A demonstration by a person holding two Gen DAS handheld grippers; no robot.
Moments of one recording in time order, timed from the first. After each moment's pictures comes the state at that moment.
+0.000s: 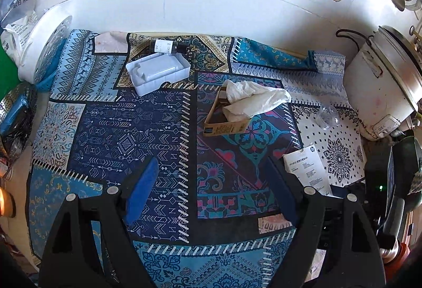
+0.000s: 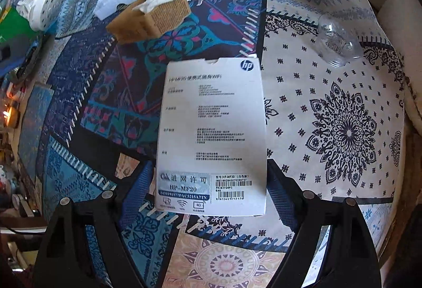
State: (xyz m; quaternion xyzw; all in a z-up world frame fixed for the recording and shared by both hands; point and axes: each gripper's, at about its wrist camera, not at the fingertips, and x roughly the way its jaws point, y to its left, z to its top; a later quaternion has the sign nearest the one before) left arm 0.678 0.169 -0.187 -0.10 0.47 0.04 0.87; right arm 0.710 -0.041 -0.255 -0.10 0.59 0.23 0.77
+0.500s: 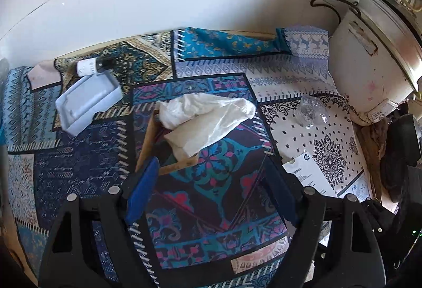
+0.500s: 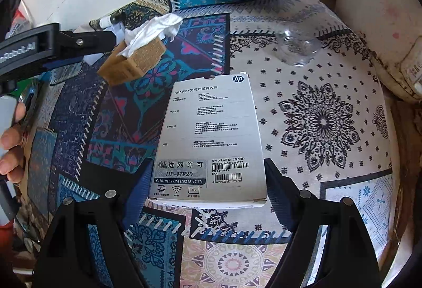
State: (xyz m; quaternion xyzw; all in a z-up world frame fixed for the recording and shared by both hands) left arm 0.775 0.111 -0.212 -0.05 0.51 -0.06 0.85; right arm 0.705 -0.096 -0.223 0.02 0.54 0.18 0.82
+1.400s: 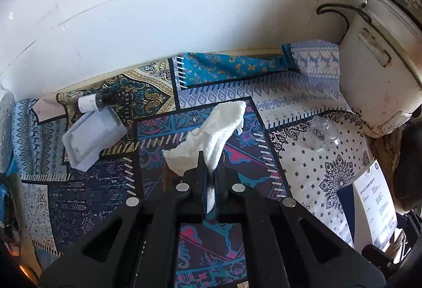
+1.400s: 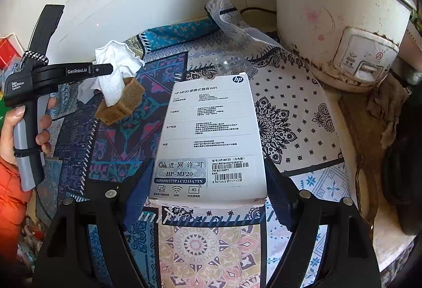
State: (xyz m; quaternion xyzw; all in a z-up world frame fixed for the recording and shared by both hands) left arm 0.800 0.101 -0.190 -0.01 0.49 -0.02 0.87; right arm 0.687 -0.141 -0.185 0.06 0.49 0.15 0.86
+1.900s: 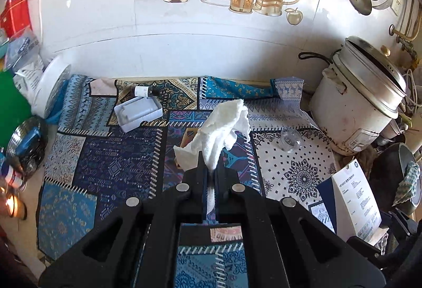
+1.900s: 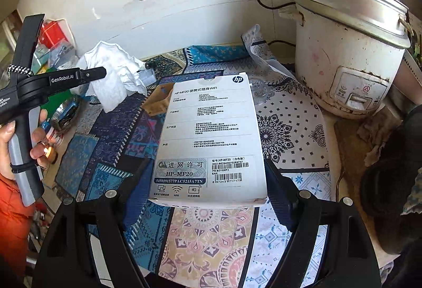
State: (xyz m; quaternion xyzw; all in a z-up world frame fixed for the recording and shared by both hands) left arm 0.654 0.079 -0.107 -0.08 0.41 0.06 0.91; right arm 0.626 -0.165 -0.136 0.02 0.44 0.25 0.86
